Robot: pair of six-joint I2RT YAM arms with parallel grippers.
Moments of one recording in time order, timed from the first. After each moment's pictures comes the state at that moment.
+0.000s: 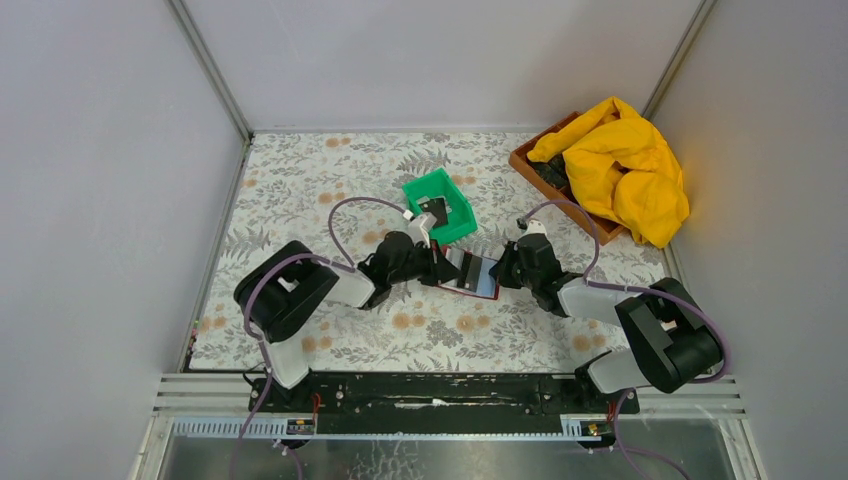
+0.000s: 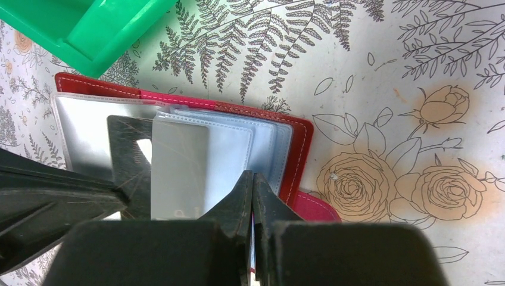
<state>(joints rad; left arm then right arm) -0.69 1.81 0.64 0.79 0.36 -0.74 0.48 1.43 0.44 0.30 -0.02 0.61</state>
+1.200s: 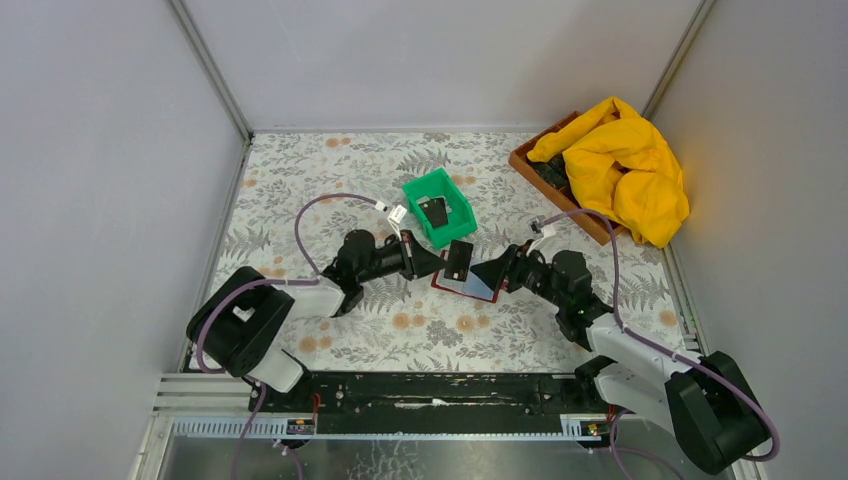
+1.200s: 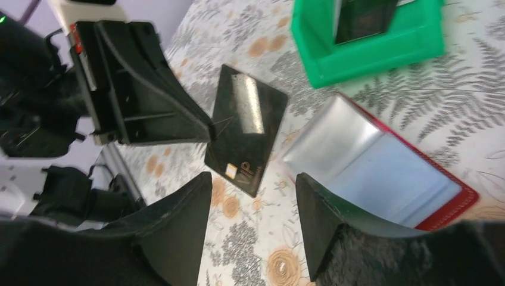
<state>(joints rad) -0.58 1.51 0.48 0.86 0.52 -0.80 0.47 1.01 0.26 0.55 -0.35 0.62</state>
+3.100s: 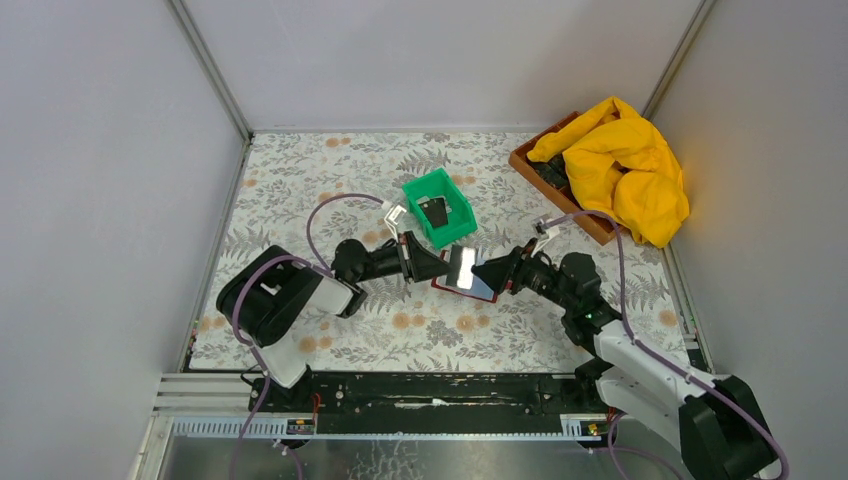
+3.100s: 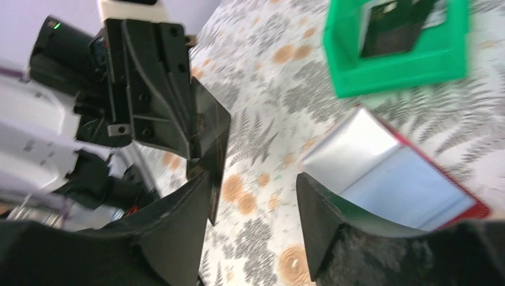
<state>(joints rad) -0.56 1.72 0.45 1.50 0.77 -1.11 0.47 0.92 0.26 0.53 -0.49 0.61</state>
